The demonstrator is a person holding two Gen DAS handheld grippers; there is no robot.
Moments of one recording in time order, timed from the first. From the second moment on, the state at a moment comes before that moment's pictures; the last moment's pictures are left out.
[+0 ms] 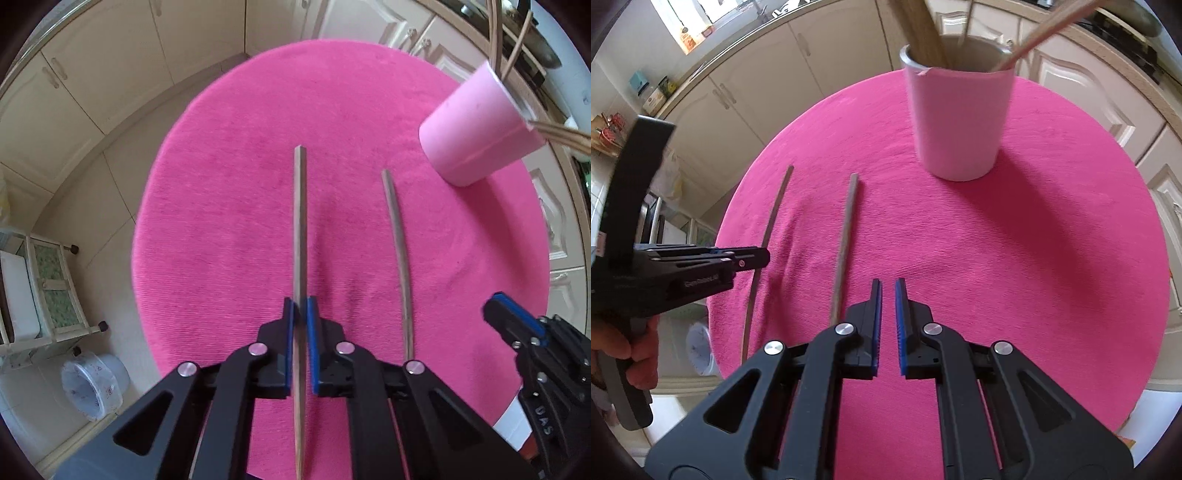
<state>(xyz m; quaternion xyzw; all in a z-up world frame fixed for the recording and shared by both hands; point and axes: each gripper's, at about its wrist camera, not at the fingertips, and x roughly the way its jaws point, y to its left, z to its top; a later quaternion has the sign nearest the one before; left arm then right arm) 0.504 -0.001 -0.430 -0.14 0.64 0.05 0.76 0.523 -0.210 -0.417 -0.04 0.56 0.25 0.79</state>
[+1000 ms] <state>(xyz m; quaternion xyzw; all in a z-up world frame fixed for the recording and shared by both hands) 0.501 0.009 -0.402 -0.14 0.59 0.05 0.79 0.552 -0.132 -0.454 -0.10 0.62 0.24 0.74</state>
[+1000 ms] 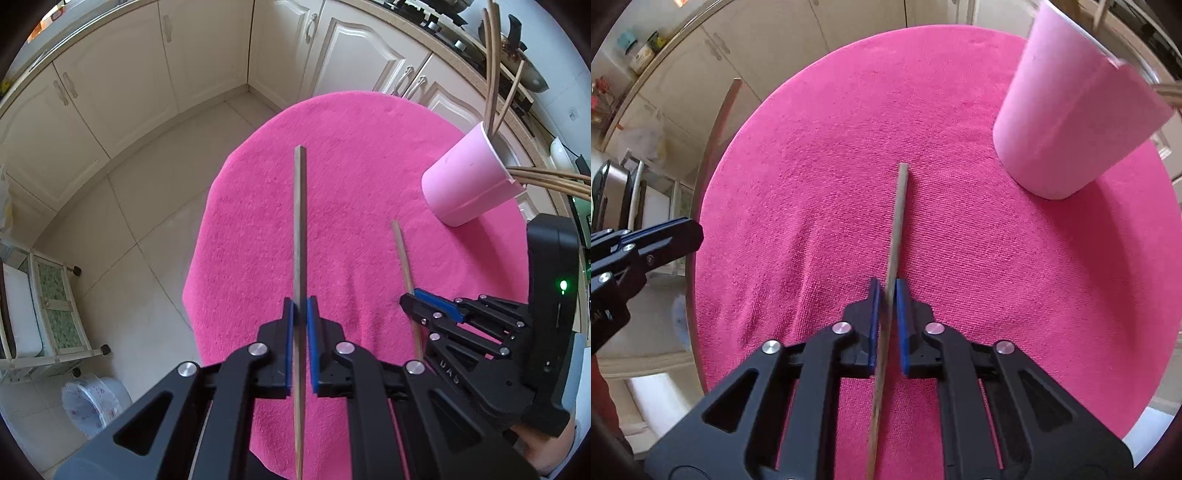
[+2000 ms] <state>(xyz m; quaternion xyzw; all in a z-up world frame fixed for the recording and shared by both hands) 0.532 -0.070 -0.315 -0.07 0.48 -0.06 0.87 0.555 -0.250 -0.353 0.06 0.51 0.26 0.81</state>
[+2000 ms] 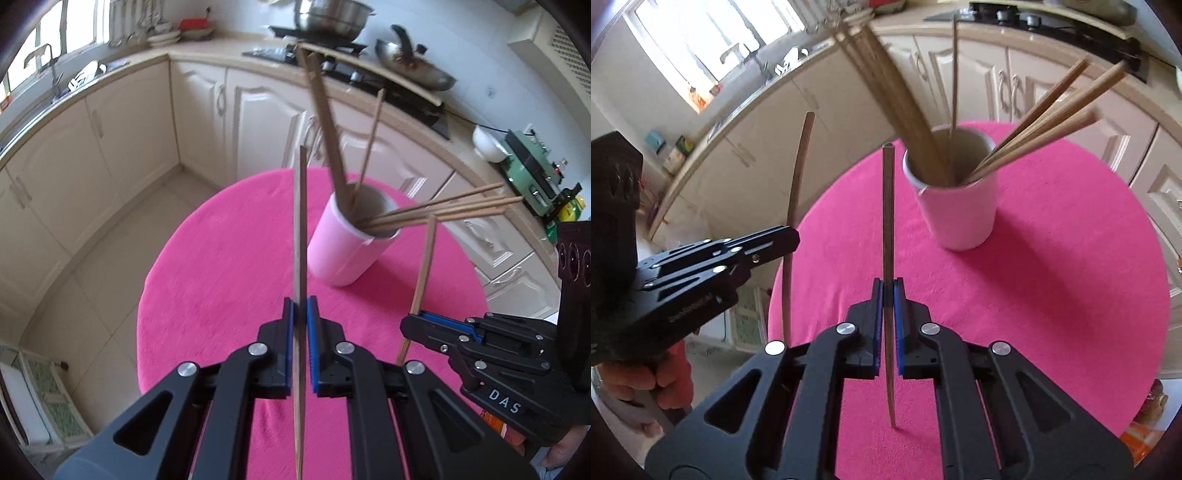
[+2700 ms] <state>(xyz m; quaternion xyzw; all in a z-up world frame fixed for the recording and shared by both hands) 0.607 -0.107 -0.233 -0.11 0.23 -0.11 0.96 0.555 -0.287 -0.321 0.11 0.47 0.21 0.85</state>
